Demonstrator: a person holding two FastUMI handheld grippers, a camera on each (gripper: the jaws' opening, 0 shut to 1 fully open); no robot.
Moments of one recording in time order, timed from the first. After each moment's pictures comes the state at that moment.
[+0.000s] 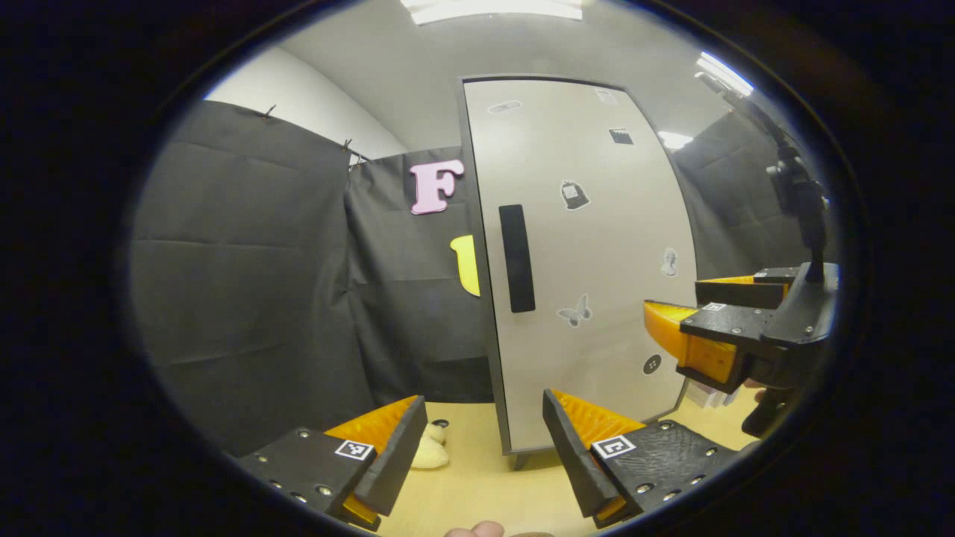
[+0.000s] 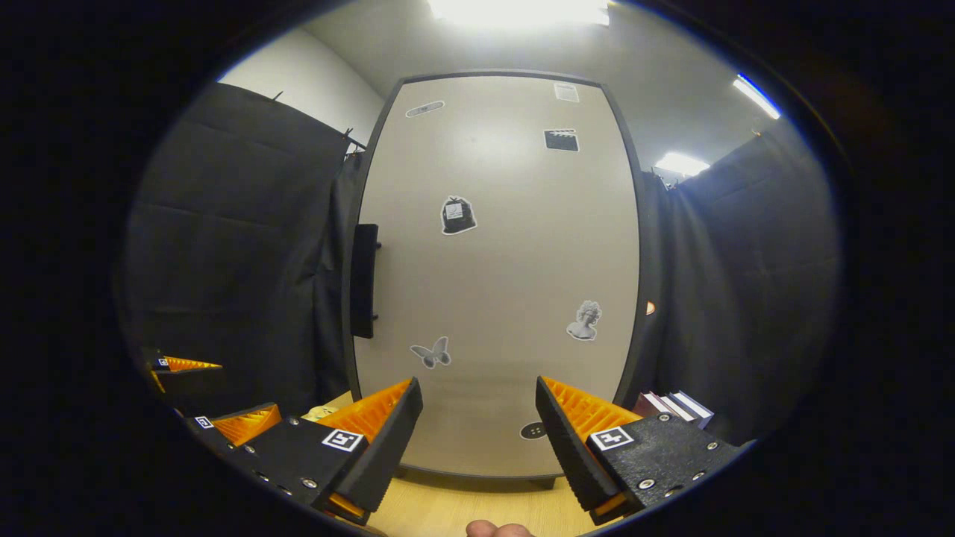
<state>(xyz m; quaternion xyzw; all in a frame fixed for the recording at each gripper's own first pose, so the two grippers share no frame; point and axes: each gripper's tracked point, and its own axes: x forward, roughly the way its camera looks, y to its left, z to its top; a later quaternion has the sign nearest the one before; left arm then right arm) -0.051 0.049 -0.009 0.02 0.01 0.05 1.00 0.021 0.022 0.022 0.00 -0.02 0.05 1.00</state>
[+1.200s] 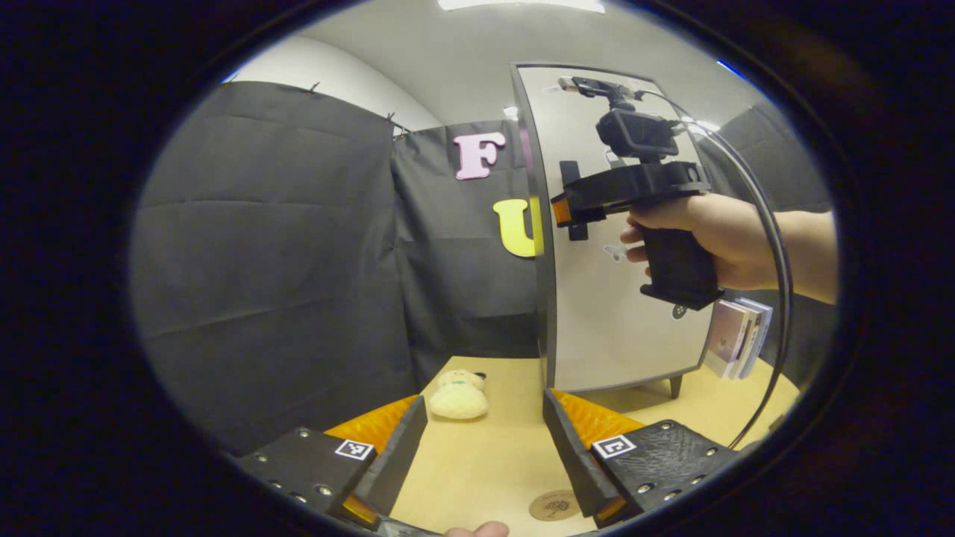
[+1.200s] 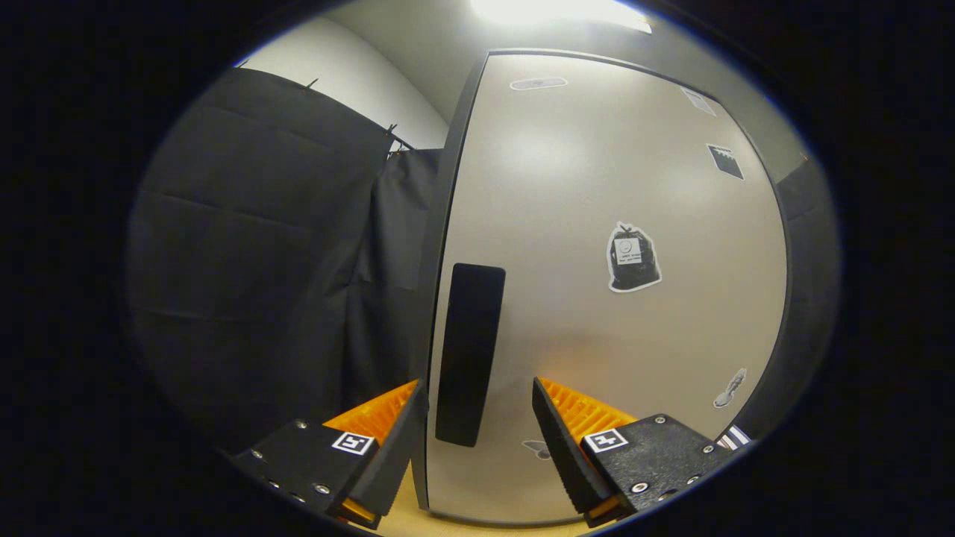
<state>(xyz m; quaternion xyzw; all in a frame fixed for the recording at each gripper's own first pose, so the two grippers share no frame) -0.147 0.109 -0.089 -0.02 0.07 0.11 0.99 0.132 0.152 0.076 -0.03 -0.03 0.10 0.99</state>
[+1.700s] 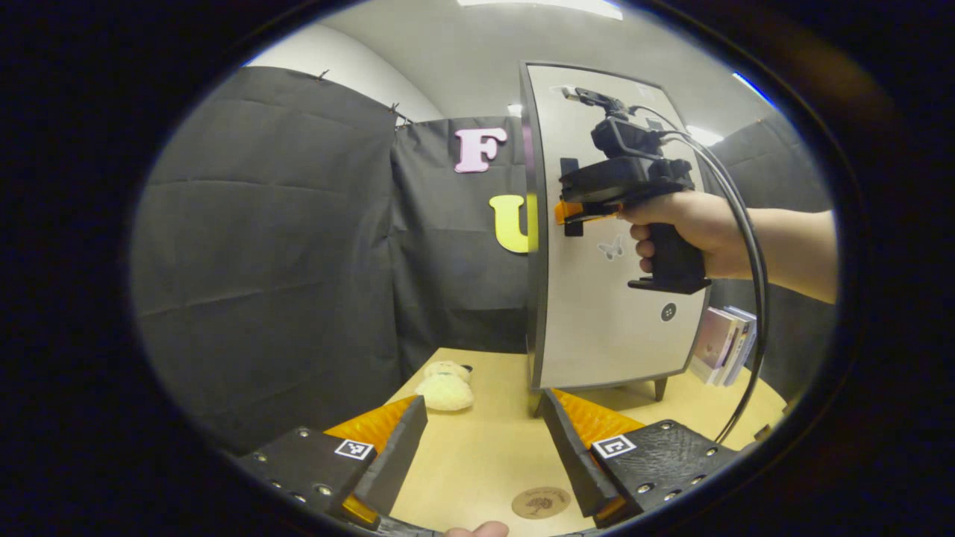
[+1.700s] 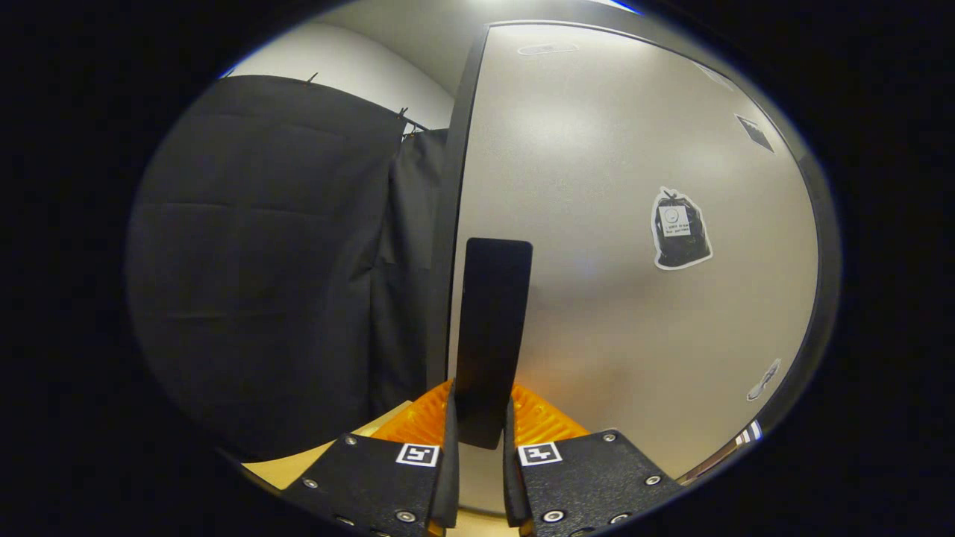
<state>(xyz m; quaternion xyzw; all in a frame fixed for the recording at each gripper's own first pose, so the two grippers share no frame) -0.145 0.098 -0.101 -0.03 0.08 0.09 0.99 0.138 0.162 0.064 -0.02 0.02 0.16 0.99</state>
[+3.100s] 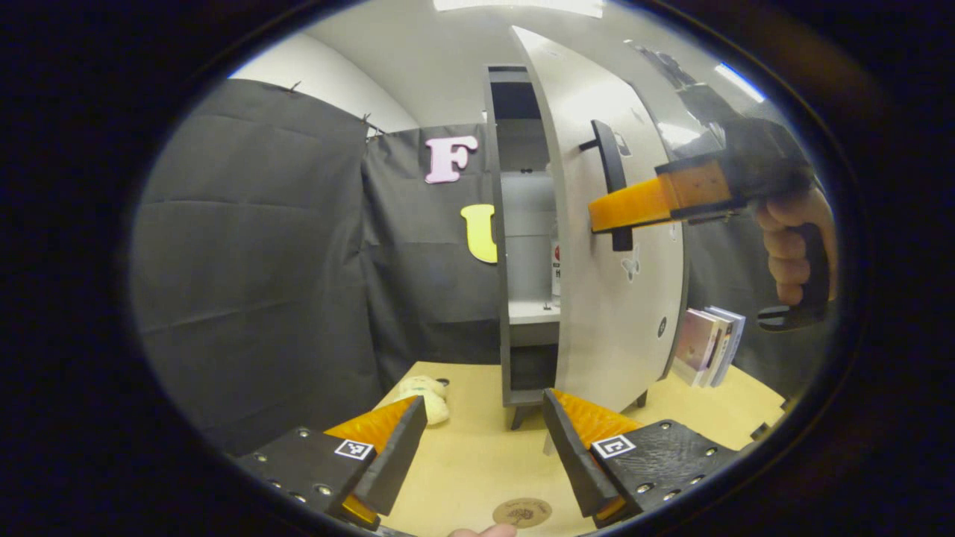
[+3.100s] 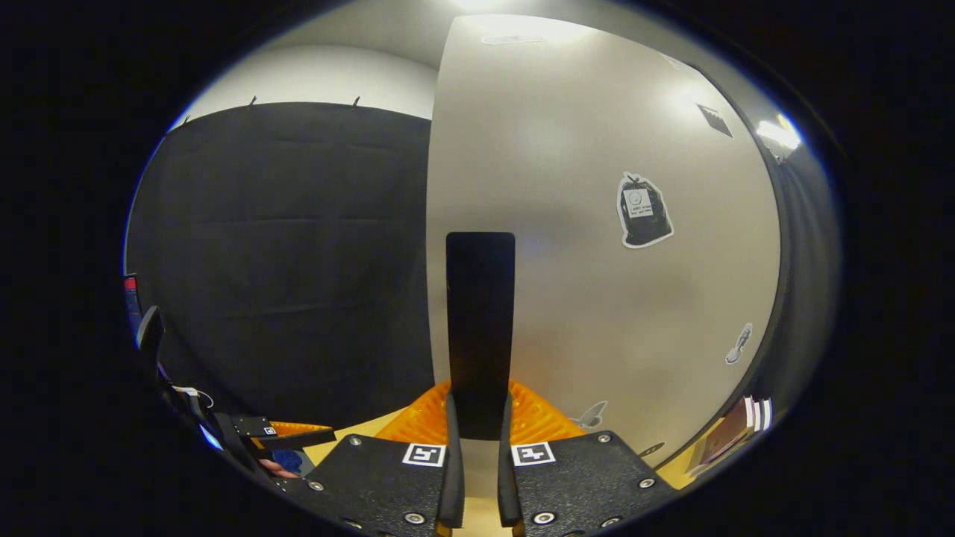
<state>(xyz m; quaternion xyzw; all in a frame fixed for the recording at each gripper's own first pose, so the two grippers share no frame) -0.127 0.048 -0.060 0.00 0.05 0.06 1.00 0.109 0.135 0.057 0.00 0.04 0.31 0.95</state>
